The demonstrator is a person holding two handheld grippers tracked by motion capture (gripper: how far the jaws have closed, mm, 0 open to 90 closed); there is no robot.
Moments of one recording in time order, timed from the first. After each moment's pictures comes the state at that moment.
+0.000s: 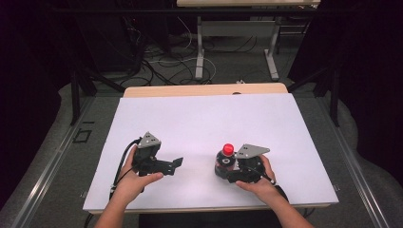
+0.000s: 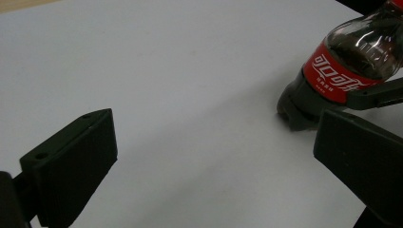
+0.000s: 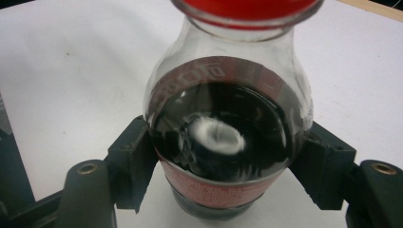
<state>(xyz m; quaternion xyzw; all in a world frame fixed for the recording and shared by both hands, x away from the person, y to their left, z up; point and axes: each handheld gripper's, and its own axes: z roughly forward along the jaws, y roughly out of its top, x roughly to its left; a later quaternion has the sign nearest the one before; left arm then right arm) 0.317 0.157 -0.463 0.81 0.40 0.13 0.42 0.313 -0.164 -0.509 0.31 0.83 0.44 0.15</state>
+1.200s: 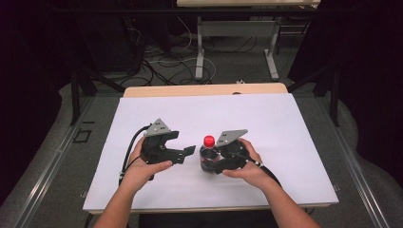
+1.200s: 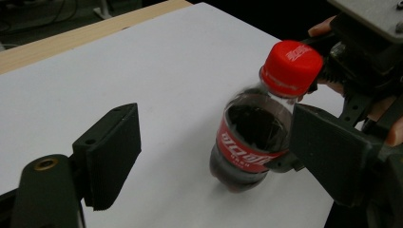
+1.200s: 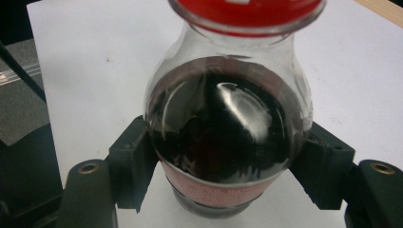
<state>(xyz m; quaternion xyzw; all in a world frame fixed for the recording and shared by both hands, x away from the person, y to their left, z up) 0.331 0.124 -0.421 0.81 0.32 0.10 0.48 0.341 -0.120 -0.475 0.23 0.87 0.41 0.11</state>
